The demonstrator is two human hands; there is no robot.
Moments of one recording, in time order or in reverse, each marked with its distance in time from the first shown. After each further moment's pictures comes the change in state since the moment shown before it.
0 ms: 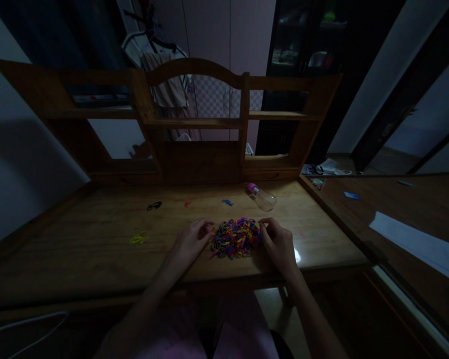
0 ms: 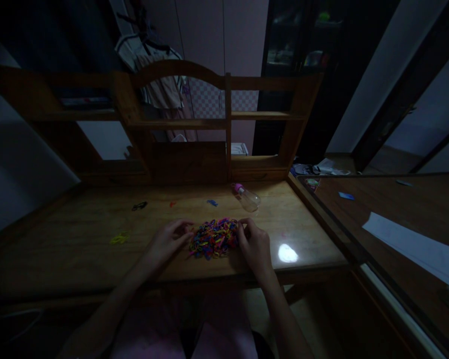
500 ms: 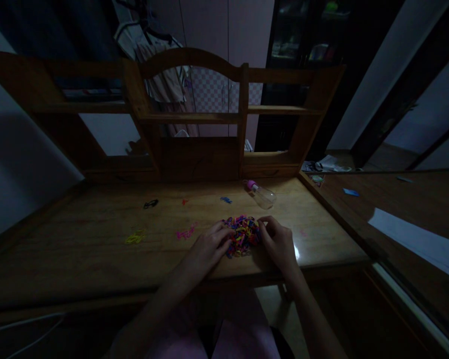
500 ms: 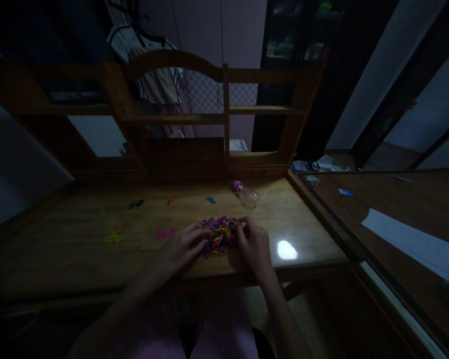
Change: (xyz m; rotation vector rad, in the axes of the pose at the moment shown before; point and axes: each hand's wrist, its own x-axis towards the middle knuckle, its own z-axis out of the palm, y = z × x) left_hand -0.008 0.047 0.020 0.119 -0.180 0.285; right_hand 0.001 0.001 0.001 -0.003 -0.027 0.014
